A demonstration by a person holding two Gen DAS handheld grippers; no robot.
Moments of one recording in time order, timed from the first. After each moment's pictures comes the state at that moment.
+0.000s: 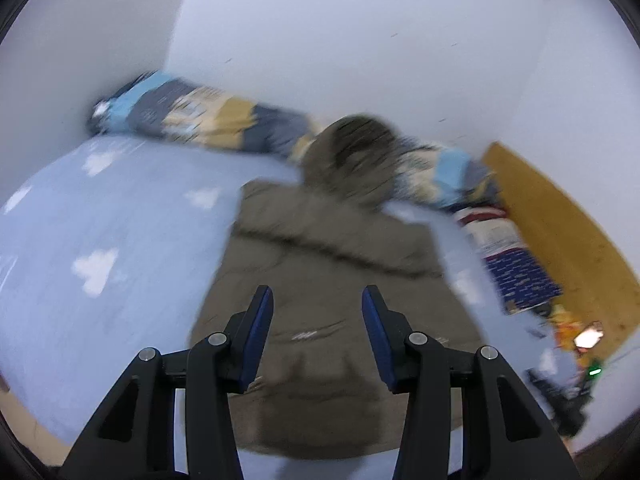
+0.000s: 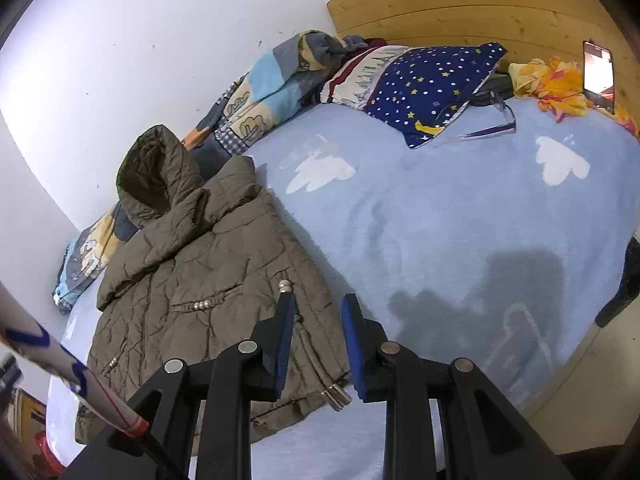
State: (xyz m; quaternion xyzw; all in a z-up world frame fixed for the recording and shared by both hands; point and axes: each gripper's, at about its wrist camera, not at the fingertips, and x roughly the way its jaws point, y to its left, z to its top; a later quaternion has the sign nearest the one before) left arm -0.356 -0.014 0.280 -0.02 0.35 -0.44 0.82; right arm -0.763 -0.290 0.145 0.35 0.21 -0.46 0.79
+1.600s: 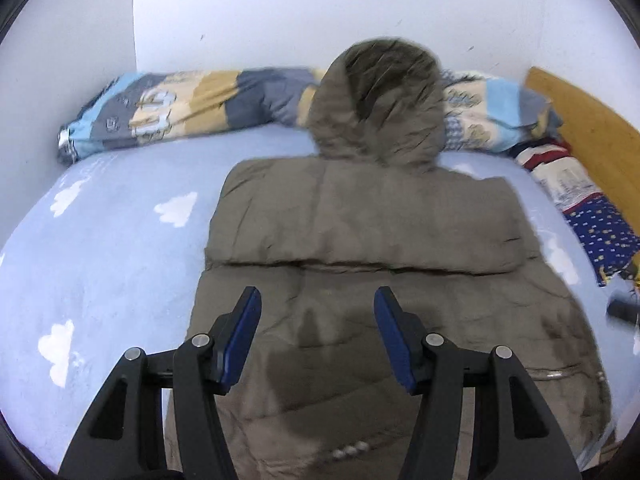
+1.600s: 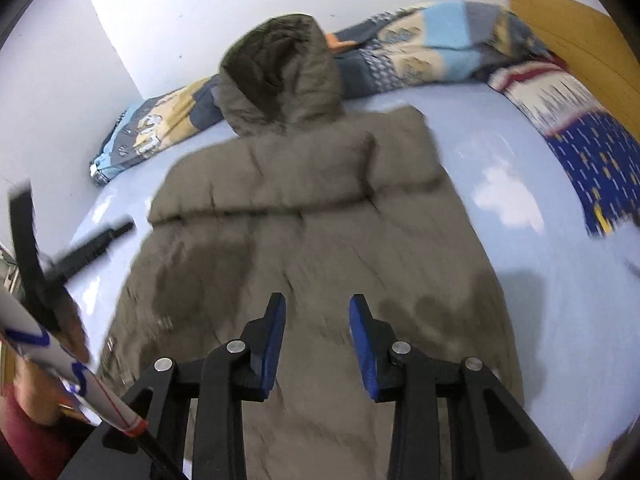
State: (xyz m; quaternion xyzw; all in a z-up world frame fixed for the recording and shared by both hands) left arm -0.247 -0.192 0.164 0.12 0.38 -0.39 0.83; right arm -0.519 -0.329 0.192 0.25 0.39 -0.28 0.84
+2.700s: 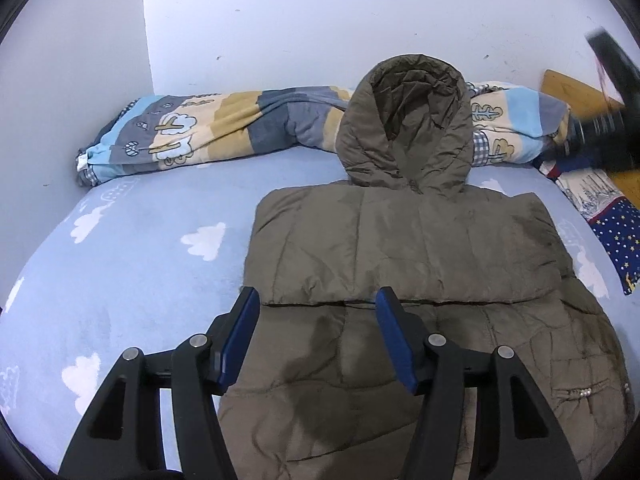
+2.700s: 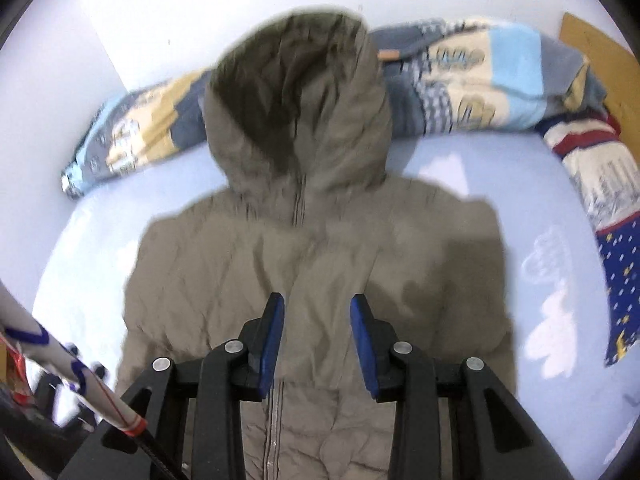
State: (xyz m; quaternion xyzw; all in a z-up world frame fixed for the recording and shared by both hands) left arm -0.232 -0.193 0.177 0.14 0.33 -0.37 0.86; right arm -0.336 -0.445 0.222 0.23 0.43 -0.29 0.83
